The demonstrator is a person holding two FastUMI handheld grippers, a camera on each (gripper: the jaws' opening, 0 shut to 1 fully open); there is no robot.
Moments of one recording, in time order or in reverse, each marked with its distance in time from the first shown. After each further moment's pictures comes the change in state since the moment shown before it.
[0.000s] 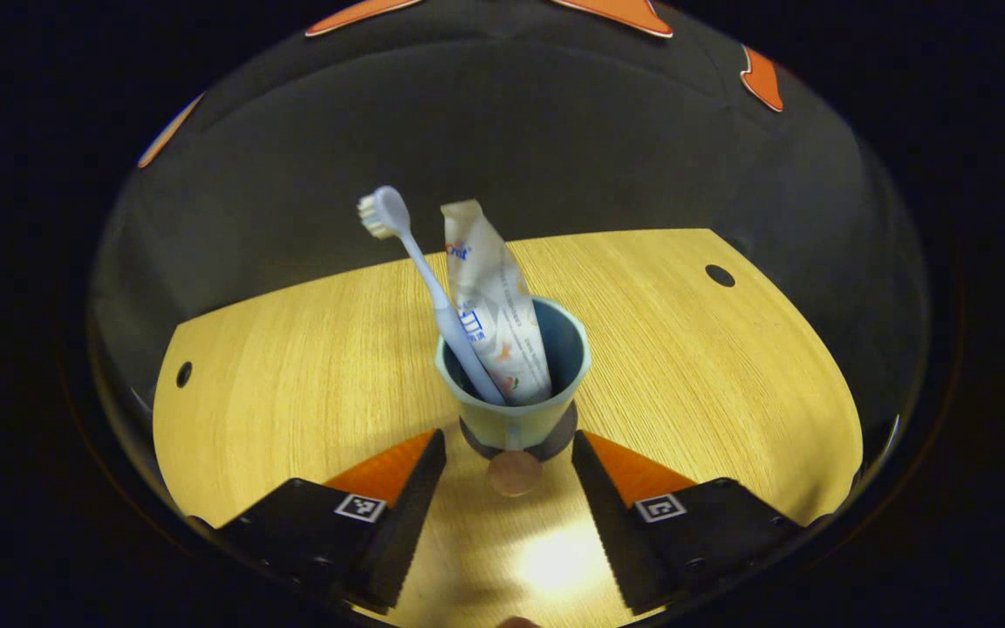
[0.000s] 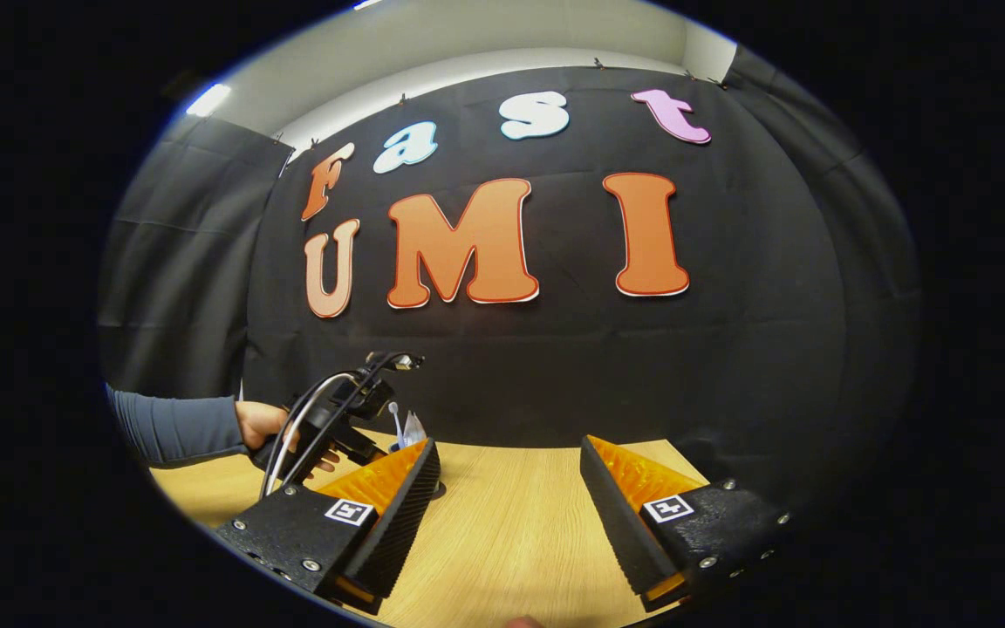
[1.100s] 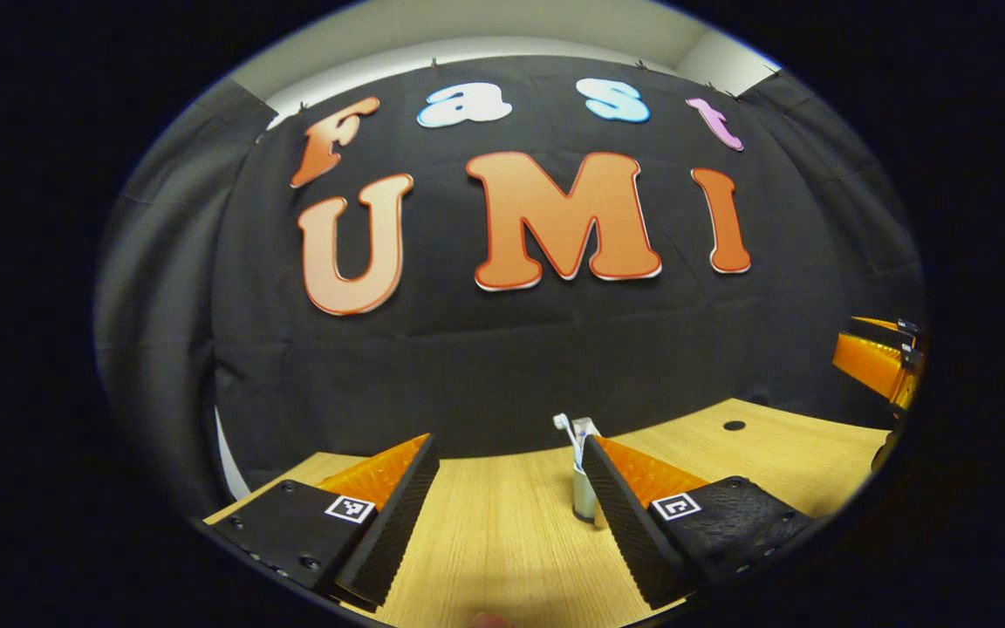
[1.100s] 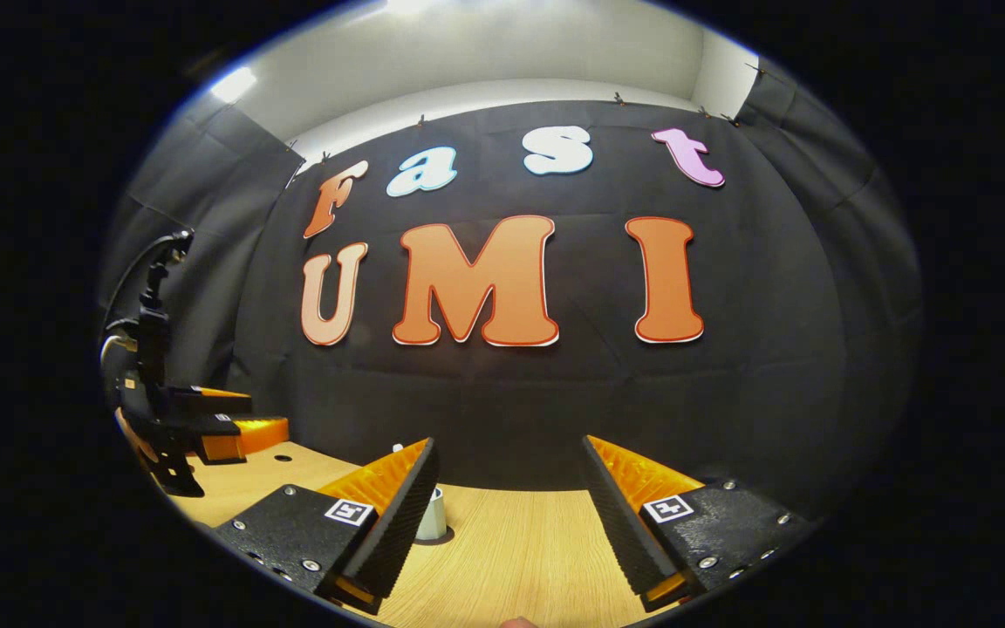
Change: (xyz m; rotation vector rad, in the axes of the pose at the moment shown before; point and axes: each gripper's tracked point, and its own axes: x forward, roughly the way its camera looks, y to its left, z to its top) left arm -0.257 0.073 0.011 0.020 -0.890 0.328; right arm 0.040 0.050 0.019 -0.063 -0.149 -0.061
